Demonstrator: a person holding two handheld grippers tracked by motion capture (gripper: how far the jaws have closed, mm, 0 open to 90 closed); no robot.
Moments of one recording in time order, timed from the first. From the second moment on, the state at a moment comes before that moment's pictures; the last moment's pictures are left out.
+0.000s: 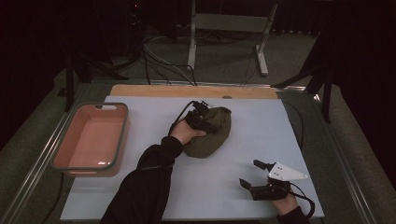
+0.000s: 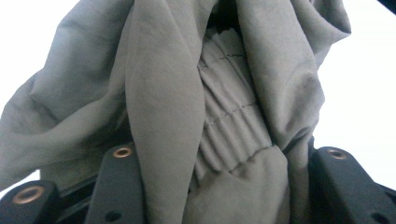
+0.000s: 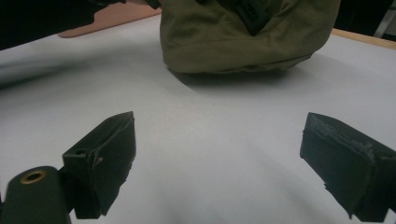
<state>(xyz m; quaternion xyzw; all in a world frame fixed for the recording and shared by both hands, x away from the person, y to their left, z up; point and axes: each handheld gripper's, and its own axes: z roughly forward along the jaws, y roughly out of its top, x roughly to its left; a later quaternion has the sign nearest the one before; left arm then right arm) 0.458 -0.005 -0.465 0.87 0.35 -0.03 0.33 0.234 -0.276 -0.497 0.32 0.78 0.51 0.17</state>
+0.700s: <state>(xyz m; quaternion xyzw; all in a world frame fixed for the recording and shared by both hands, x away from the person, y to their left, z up) 0.447 -0.012 -0.449 0.88 0.35 0.01 0.33 0.234 -0.276 -0.497 0.32 0.78 0.51 0.17</state>
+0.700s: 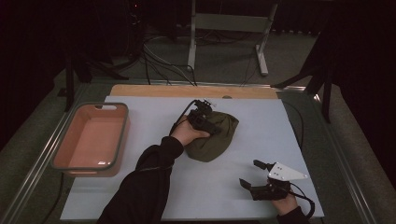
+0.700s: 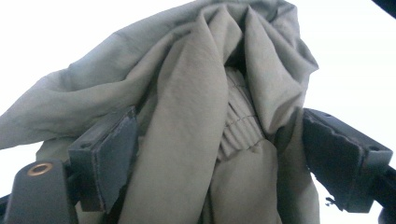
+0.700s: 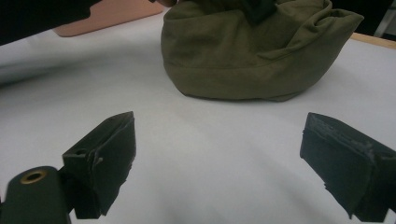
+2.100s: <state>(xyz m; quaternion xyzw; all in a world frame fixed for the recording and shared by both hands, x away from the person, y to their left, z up) 0.421 0.023 -0.400 0.88 0.28 0.01 0.39 0.235 -0.274 -0.500 0.31 0.79 0.50 0.17</state>
